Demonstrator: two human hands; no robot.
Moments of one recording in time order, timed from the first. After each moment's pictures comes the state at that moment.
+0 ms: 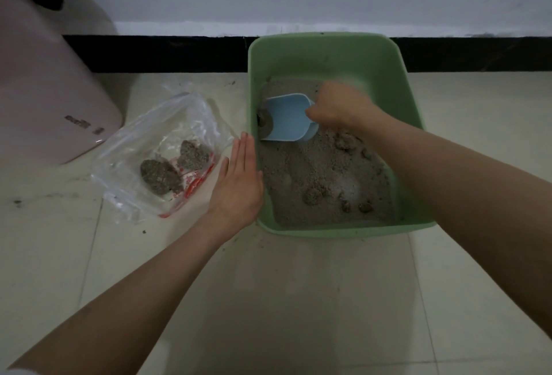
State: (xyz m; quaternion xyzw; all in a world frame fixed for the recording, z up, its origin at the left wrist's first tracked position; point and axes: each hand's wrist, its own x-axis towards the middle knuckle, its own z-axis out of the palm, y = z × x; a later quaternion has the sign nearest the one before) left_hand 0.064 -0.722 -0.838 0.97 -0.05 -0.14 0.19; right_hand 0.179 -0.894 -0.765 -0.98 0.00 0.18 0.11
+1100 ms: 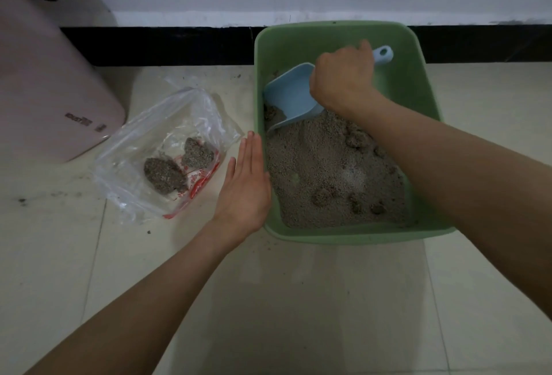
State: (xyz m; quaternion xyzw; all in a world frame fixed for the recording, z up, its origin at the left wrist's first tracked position) left_hand 0.062 -0.723 -0.838 0.96 -0.03 -0.14 0.23; right_hand 0.211 -0.875 -0.773 -0.99 -0.07 0.02 -0.10
